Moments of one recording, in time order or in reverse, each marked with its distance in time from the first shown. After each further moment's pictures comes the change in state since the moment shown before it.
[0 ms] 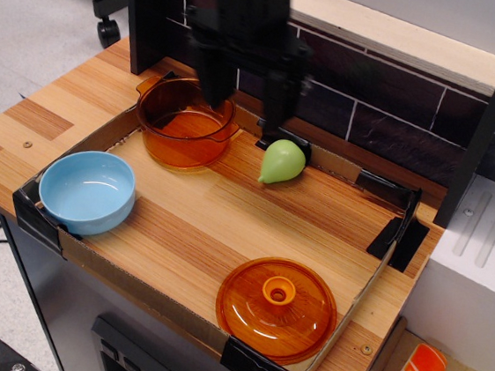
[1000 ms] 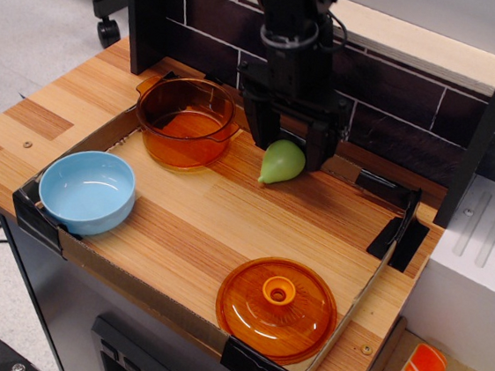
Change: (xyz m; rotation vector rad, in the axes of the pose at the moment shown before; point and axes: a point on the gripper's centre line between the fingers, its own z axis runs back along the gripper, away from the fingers) arm 0.035 -0.006 -0.062 -0.011 -0.019 -0.013
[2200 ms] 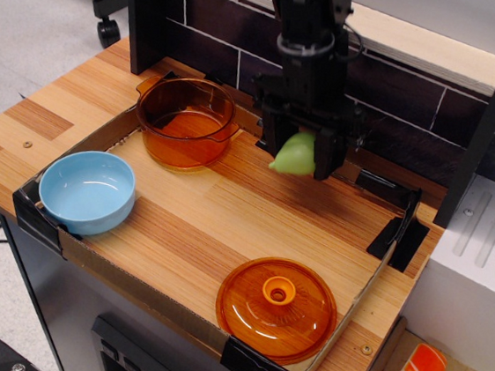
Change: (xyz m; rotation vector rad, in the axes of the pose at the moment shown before) arm -0.002 -0.014 0.006 -0.055 0.046 -0.017
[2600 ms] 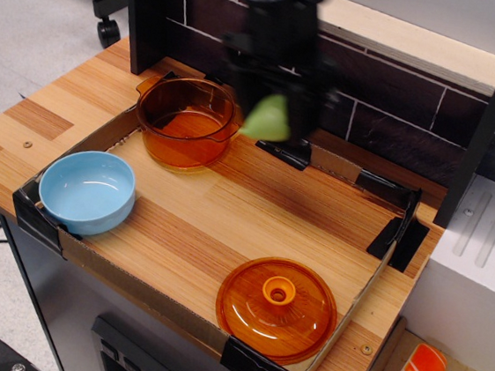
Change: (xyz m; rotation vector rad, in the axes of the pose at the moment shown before) arm -0.028 0.021 0.044 -0.053 0.008 -0.009
